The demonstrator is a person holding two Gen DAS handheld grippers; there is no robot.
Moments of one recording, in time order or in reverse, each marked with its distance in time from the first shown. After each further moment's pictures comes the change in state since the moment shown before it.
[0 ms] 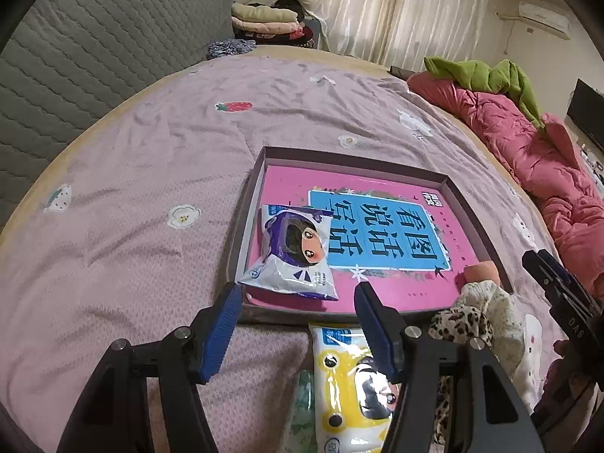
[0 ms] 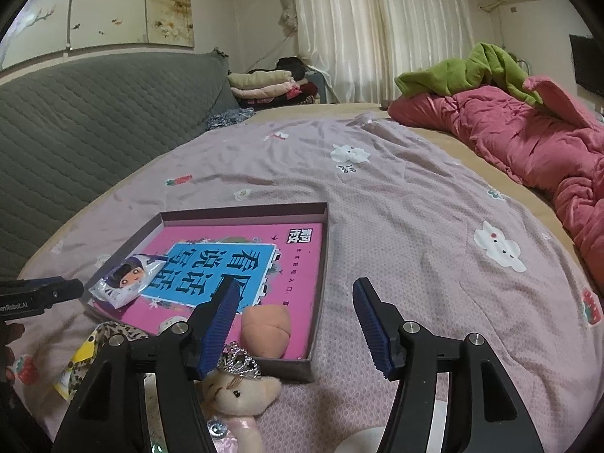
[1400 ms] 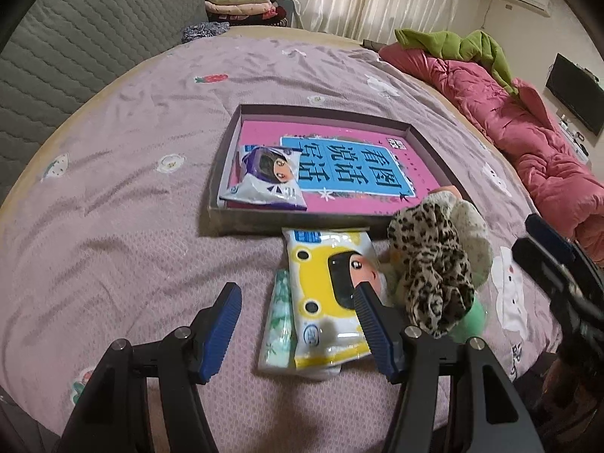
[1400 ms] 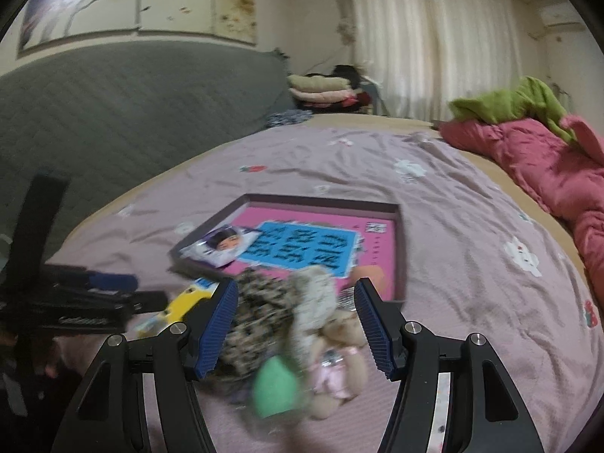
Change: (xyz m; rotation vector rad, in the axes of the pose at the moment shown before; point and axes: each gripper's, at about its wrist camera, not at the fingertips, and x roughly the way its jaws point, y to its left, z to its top) left arm -0.033 -0.010 -0.058 0.065 0.095 -0.068; right arm -0.078 0.085 -0.034 -0.162 -0.006 0.161
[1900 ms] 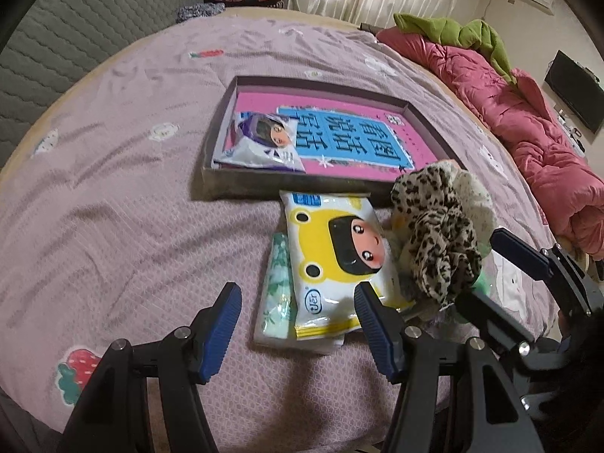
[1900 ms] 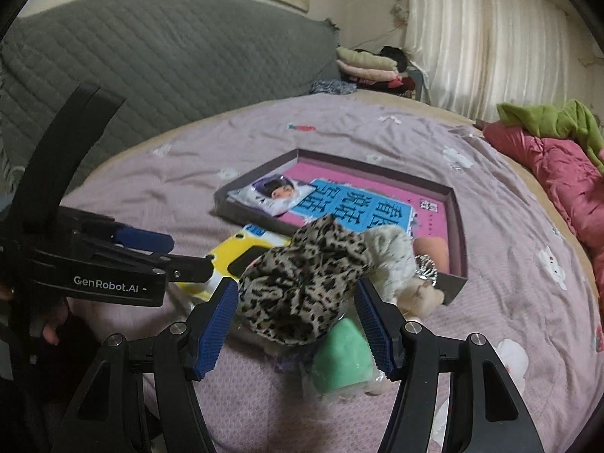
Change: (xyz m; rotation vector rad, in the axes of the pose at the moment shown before) left arm 0.013 0.004 -0.015 -0.011 0.075 -0.036; right arm 0.029 0.044 -0.023 -0.157 0.126 0.058
